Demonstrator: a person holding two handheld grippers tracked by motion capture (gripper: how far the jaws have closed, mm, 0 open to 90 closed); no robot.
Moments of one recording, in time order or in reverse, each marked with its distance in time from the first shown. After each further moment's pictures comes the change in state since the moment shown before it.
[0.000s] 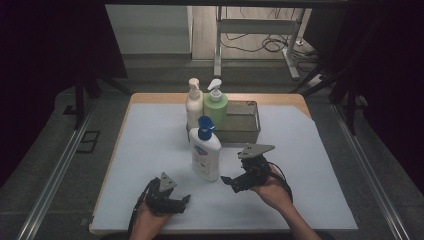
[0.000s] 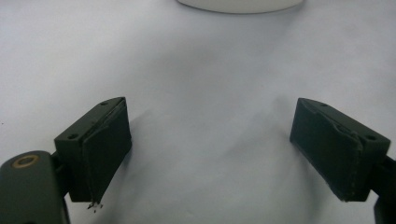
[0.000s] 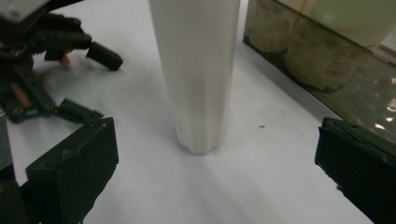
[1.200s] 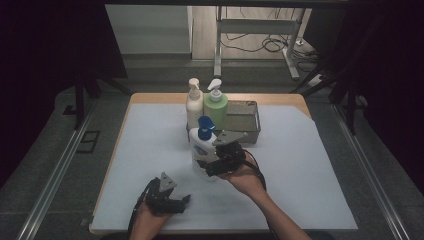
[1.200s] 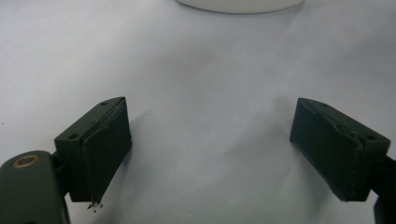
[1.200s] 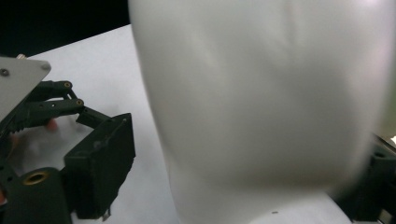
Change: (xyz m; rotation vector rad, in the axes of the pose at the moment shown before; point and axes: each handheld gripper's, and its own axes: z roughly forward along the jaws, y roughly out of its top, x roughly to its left) left arm 0.000 0.000 0.000 -0.001 0.001 0.001; right arm 0.018 0.055 0.044 -0.056 -0.039 -0.030
